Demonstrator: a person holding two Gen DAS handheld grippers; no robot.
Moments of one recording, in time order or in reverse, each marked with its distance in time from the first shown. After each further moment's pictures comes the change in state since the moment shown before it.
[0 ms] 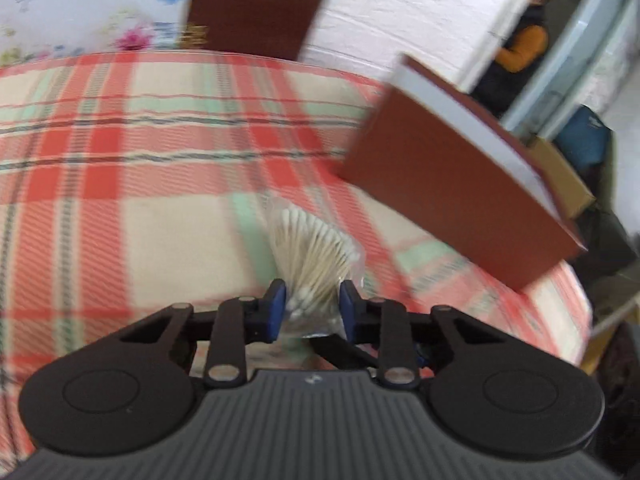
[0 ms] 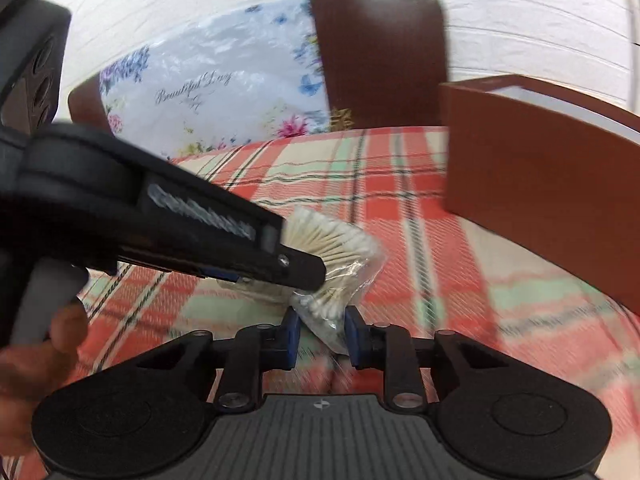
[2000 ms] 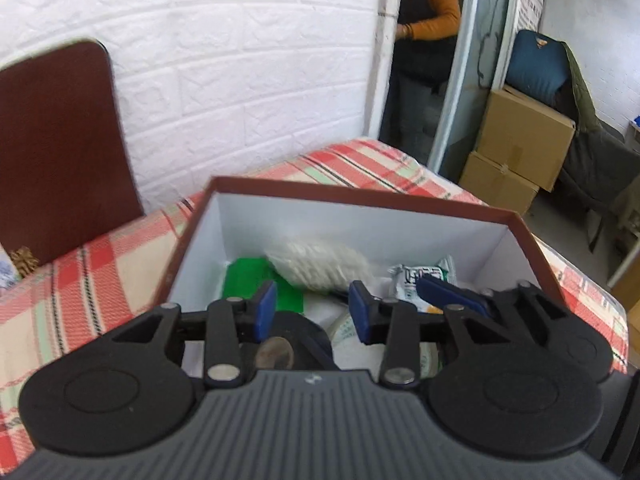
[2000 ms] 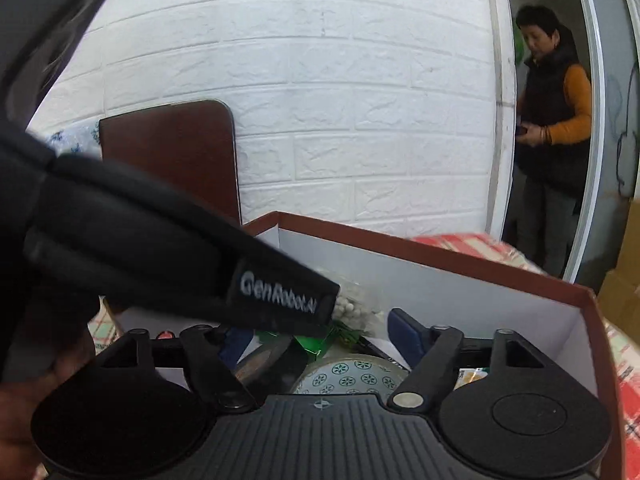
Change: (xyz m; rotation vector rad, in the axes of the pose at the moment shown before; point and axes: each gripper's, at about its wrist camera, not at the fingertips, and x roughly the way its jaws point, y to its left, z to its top) left arm 0.094 -0.150 0.128 0.420 -0.100 0.032; right arm -0.042 -0.112 0.067 0.040 -0.248 -0.354
